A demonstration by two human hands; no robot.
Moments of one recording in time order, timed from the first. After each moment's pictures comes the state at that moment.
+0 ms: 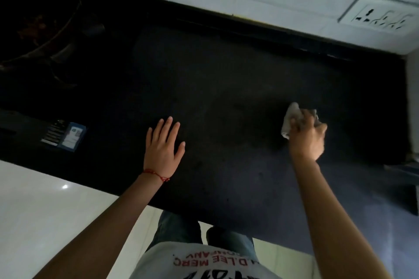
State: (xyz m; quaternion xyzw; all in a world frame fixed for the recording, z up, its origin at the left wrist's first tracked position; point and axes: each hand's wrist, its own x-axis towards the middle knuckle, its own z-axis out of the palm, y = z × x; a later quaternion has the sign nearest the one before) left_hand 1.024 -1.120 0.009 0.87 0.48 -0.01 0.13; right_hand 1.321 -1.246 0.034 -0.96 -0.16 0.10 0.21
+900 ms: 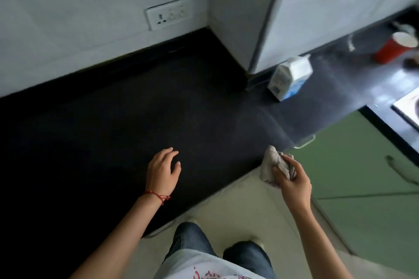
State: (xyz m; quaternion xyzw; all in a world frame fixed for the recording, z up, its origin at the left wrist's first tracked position) left_hand 1.119 -1.233 0.050 0.94 0.18 0.04 0.28; right_hand 1.177 -1.532 0.059 -0.84 0.14 0.03 0.53
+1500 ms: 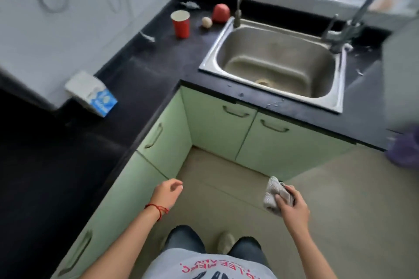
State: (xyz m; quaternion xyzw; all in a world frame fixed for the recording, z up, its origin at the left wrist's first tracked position) left_hand 1.167 -1.597 0.012 0.90 0.00 -0.29 0.33; right_hand 1.005 -1.886 0.010 -0.71 0.48 -0.08 0.51
